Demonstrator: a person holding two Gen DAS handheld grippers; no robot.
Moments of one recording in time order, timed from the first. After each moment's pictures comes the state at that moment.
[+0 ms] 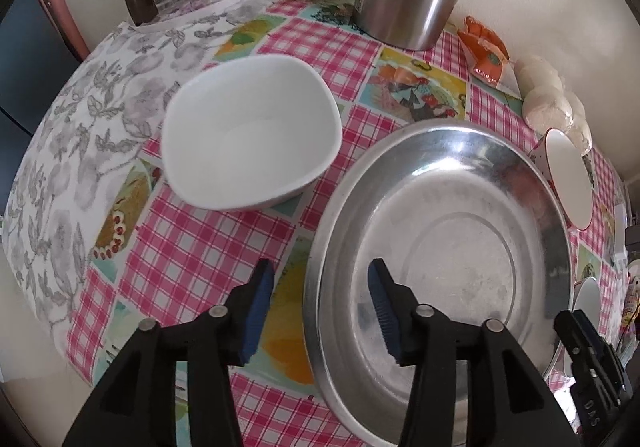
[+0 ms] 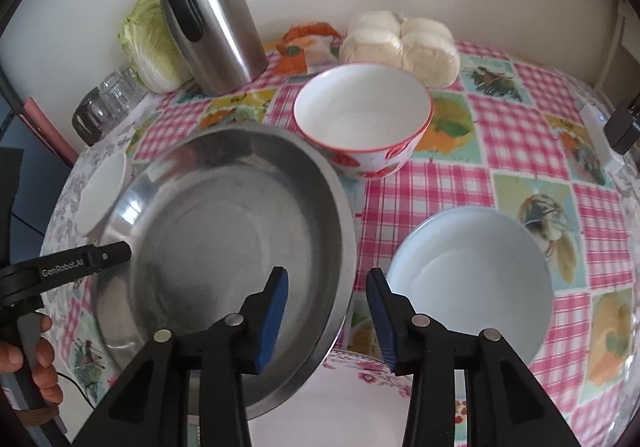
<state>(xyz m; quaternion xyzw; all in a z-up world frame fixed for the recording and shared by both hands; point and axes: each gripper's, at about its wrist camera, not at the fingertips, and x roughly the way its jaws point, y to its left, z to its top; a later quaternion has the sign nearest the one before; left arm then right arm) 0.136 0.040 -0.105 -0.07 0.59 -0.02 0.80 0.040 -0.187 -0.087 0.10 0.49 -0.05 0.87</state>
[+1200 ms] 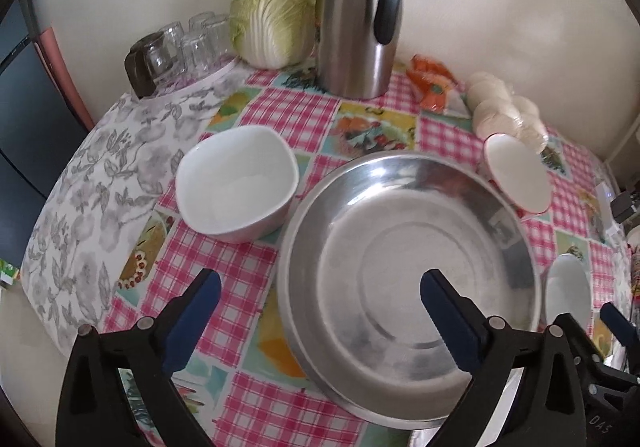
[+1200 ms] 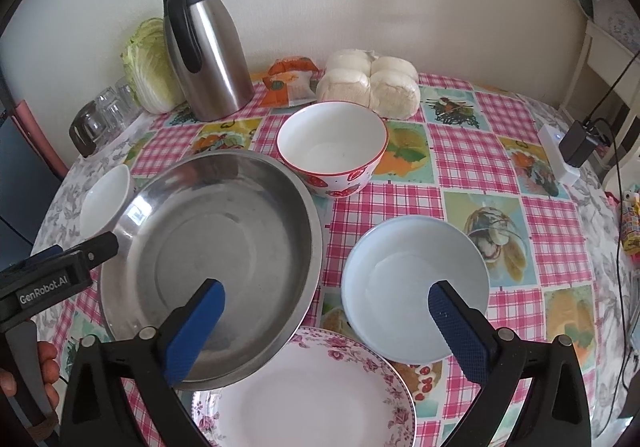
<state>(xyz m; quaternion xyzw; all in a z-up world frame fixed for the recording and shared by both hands) 0.092 0.017 -0.056 -0.03 0.49 -0.05 0.87 0.004 -0.184 -0.051 0.07 0.45 -0.09 0.89</state>
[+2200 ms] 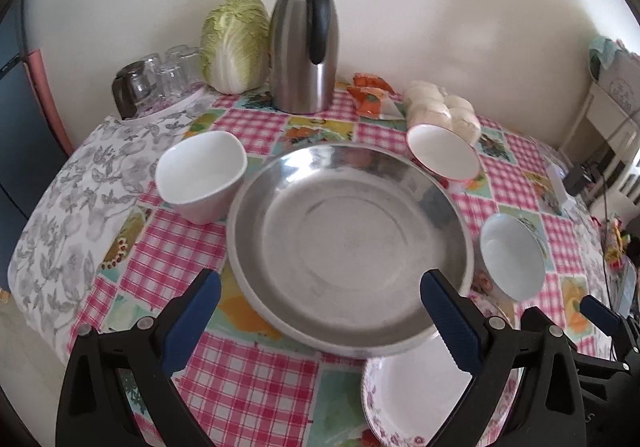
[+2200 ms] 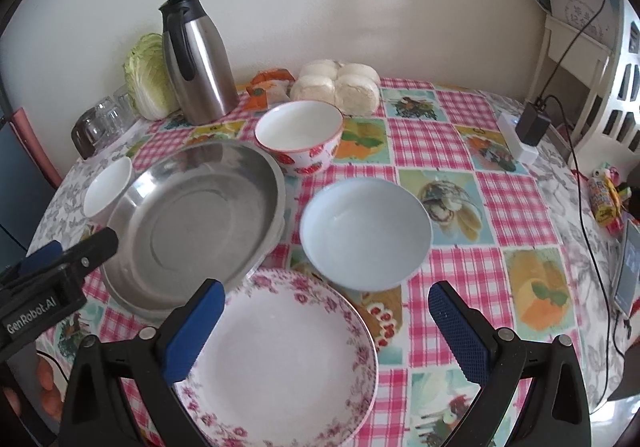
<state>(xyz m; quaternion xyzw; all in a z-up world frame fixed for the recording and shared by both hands) 0.014 -0.010 -0.038 -0.03 0.44 -0.11 0.89 -0.069 -0.193 -0.044 0.07 0.42 -0.12 0.89</state>
